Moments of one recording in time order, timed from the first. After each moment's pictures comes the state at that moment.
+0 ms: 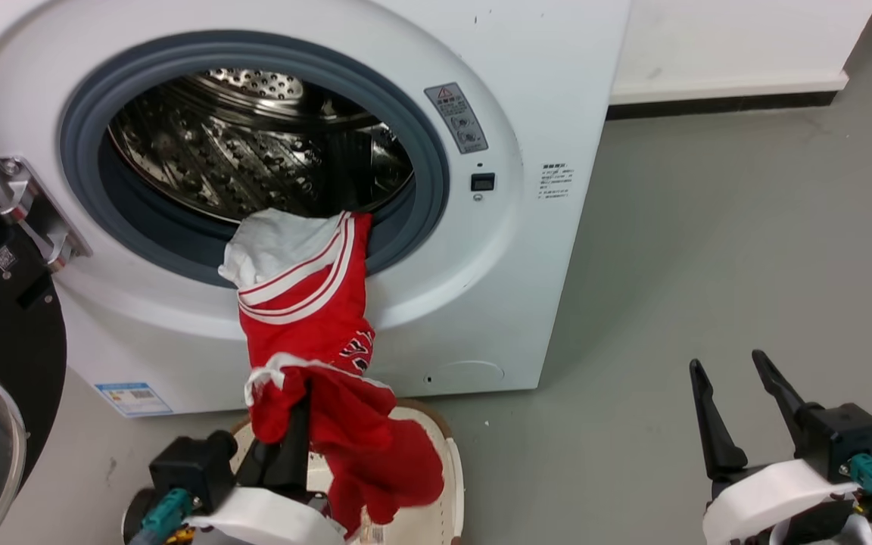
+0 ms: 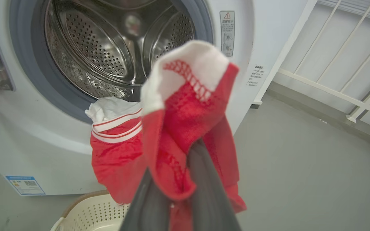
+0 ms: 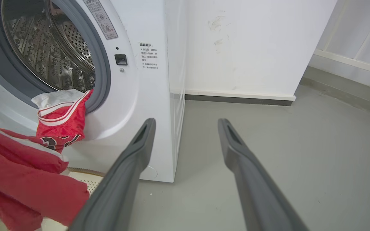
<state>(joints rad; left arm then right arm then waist) 0.08 0.13 -0.21 -0.17 -0.34 0.05 -0.02 0.07 -0.05 0.00 -0.09 0.03 0.13 0.02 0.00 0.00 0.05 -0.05</state>
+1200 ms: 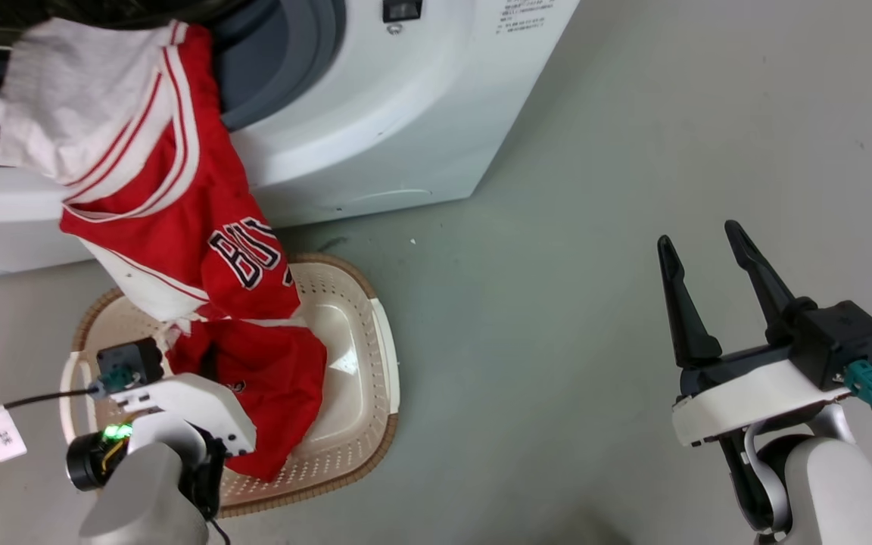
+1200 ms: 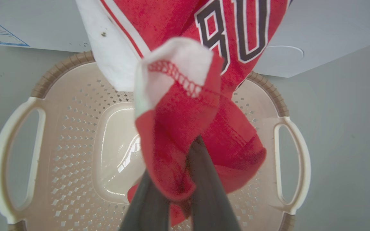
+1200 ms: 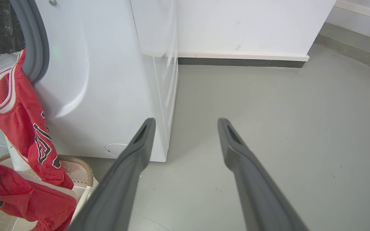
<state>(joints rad) -0.53 0.19 -0.09 1.01 -0.45 -0.05 -0.23 -0.19 -0.05 0.07 -0.03 0.07 0.13 -0.07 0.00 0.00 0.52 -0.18</state>
